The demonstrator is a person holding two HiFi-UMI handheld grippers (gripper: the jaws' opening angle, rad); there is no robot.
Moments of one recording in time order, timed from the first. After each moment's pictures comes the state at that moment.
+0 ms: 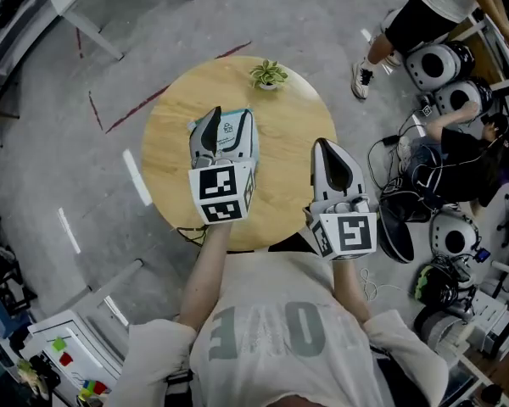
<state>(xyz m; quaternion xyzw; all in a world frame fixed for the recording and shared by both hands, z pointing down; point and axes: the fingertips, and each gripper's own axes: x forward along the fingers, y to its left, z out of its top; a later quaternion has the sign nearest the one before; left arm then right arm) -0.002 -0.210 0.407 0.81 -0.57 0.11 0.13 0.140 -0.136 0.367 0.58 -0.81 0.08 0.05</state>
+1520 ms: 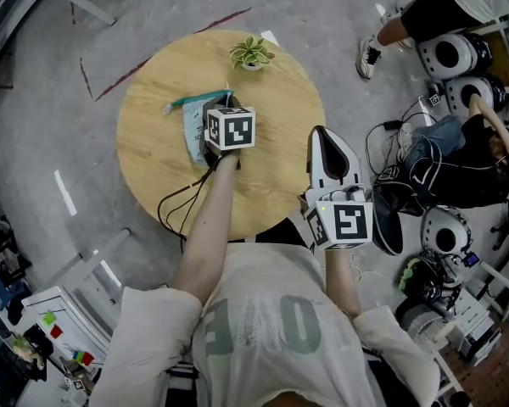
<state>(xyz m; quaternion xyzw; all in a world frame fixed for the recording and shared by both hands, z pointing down) 0.023 -0.267 0.636 0.68 -0.58 0.37 0.27 0.193 -0.178 0.433 0.57 -0.81 0.14 0.07</state>
